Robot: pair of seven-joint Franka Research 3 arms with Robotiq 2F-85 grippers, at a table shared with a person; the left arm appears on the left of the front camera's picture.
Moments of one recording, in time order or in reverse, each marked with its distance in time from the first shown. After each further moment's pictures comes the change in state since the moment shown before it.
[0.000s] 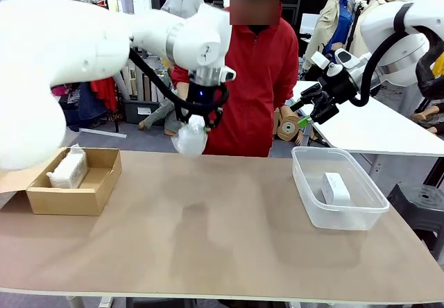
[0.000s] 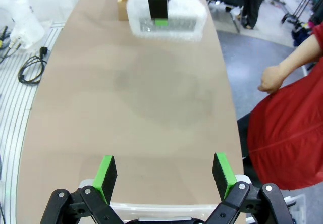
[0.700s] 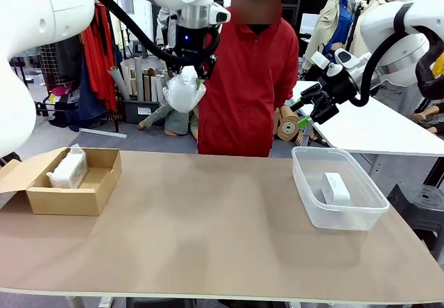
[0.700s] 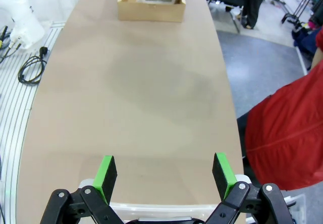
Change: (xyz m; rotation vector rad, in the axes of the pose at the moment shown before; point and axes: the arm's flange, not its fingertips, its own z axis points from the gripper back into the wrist) left arm -0.005 0.044 0.128 -0.033 -0.165 -0.137; right arm 0.000 0.000 0.000 0.000 0.000 0.000
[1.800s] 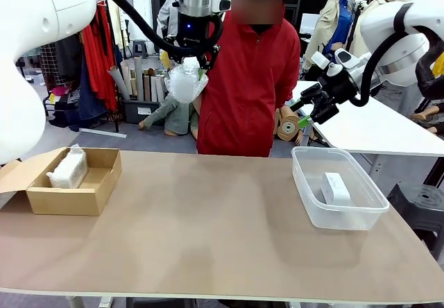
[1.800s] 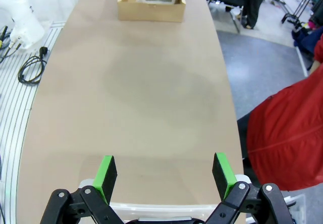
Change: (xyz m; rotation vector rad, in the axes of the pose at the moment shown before) left arm 0.003 -0.004 0.016 0.016 -0.026 -0.003; right arm 0.000 0.000 0.000 0.000 0.000 0.000
